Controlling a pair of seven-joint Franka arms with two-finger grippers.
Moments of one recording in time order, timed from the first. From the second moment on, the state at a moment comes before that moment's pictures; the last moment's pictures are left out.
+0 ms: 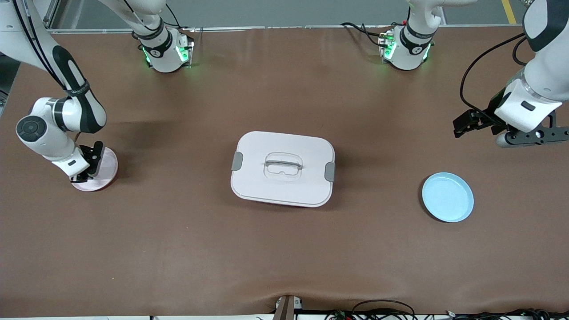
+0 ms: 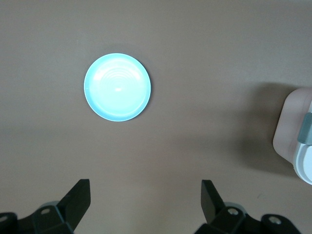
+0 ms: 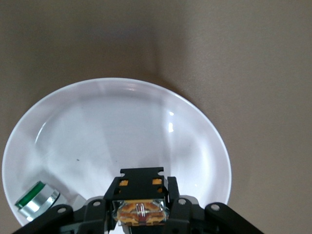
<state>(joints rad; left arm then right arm) -0.05 0.01 -0.08 -1.70 0.02 1.71 -0.19 -0.32 0.44 -0.05 -2.20 -0.40 2.72 -1.55</state>
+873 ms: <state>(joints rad) -0.04 -0.03 -0.08 -1.71 0.02 1.71 -0.19 -0.32 0.46 -0.03 -2.17 -0.40 2.71 -1.46</state>
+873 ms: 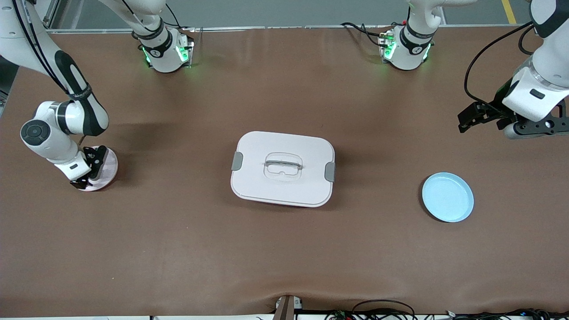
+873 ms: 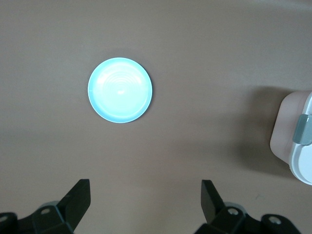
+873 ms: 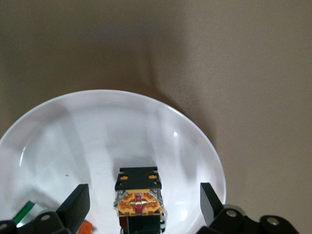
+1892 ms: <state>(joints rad) -0.01 -0.03 -0.08 -1.70 0.02 1.71 -0.19 -0.13 0.28 -0.01 -1.99 -0.31 2.02 -0.89</state>
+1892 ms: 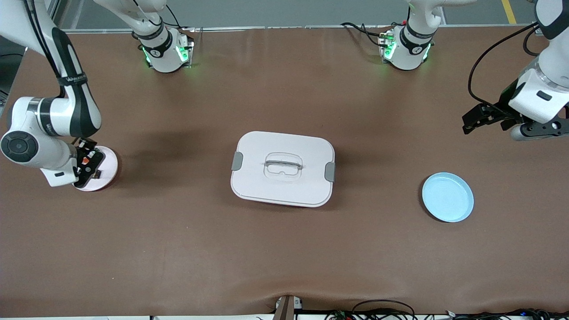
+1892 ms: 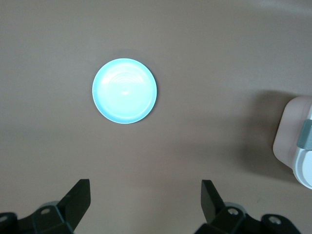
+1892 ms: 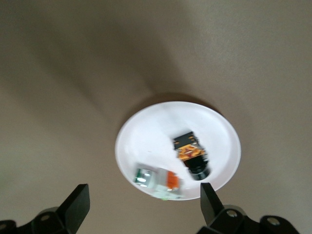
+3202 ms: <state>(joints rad) 0.01 -0.03 -0.08 -1.70 0.02 1.64 -0.08 0.03 0.11 -0.01 -1.69 -0.09 1.56 -0.41</state>
